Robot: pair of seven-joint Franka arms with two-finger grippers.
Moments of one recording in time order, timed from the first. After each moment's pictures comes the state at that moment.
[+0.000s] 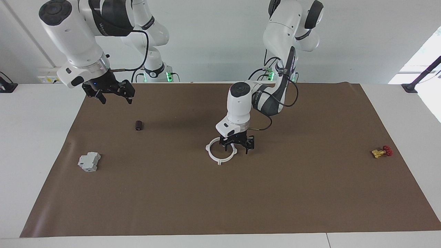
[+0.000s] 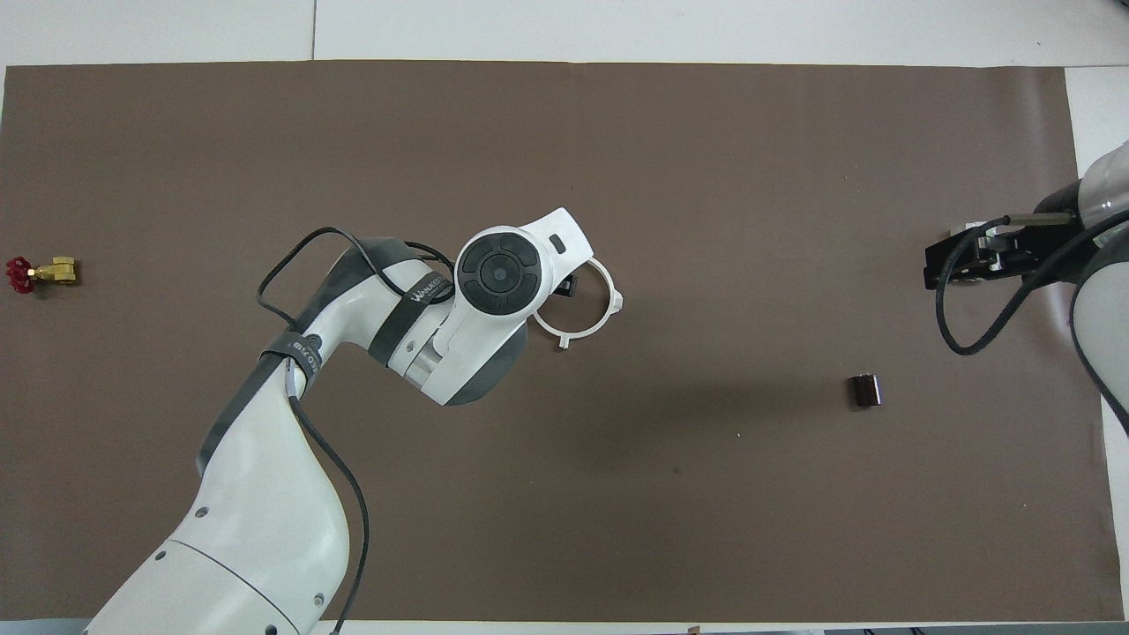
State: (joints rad) left arm -0.64 0.46 0.01 -1.75 0.16 2.36 -0.47; right arm 0.01 0.02 0.02 -1.64 0.01 1.57 0.06
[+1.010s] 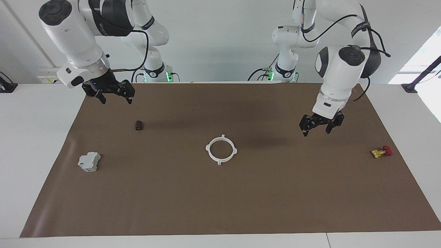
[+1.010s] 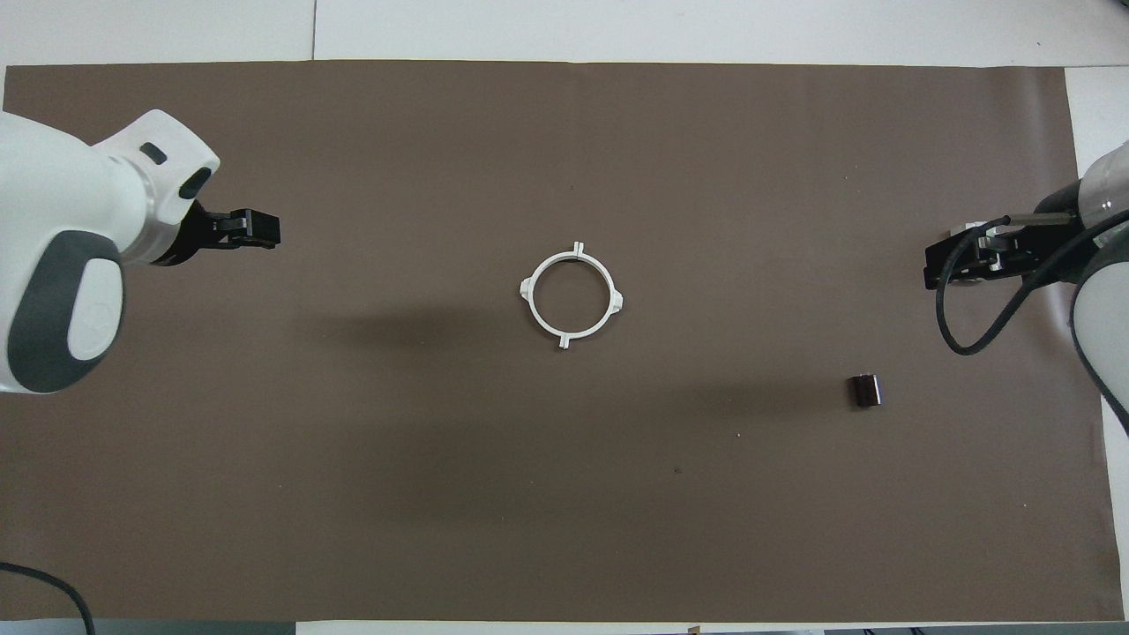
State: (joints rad) left arm -0.16 0.04 0.02 -1.87 0.04 2.03 -0.16; right arm 0.01 0.02 0.02 -1.64 0.01 1.57 0.06
